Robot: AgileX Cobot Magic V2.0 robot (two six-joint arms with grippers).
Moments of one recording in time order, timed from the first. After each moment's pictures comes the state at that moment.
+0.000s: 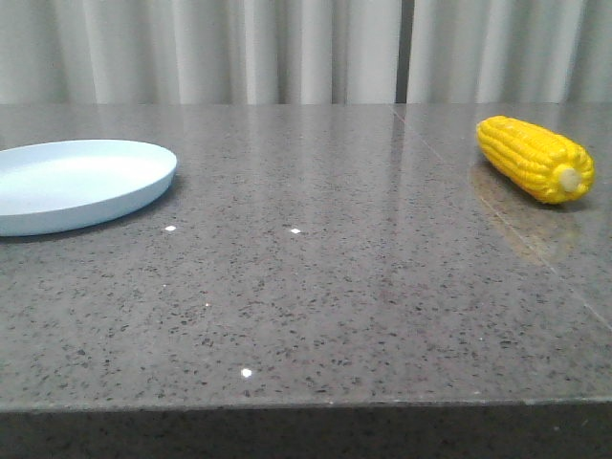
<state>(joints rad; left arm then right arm) -0.02 1.11 -0.95 -0.02 0.71 0.06 0.00 0.38 -0.53 0.02 0.39 0.07</state>
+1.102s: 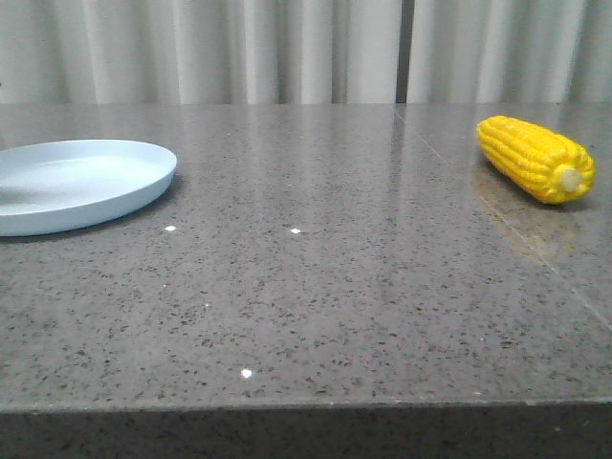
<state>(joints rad) -0.02 1.59 -1.19 -0.10 0.89 0.08 0.00 0.38 -0.53 0.02 0.39 0.07</state>
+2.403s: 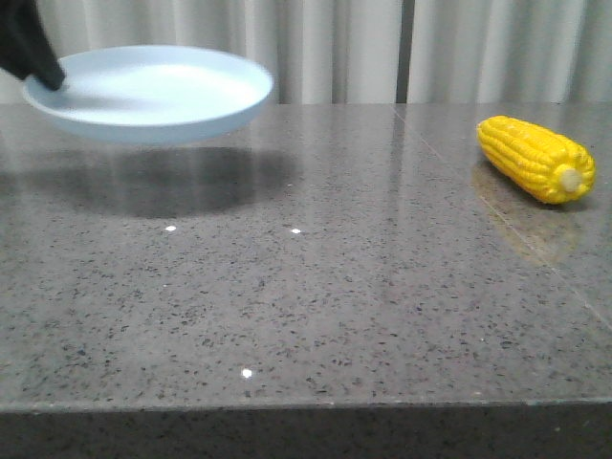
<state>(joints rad) -0.15 1.61 -1.40 -0.37 0.91 0.11 0.00 0.38 -0.53 0.03 0.39 0.07</state>
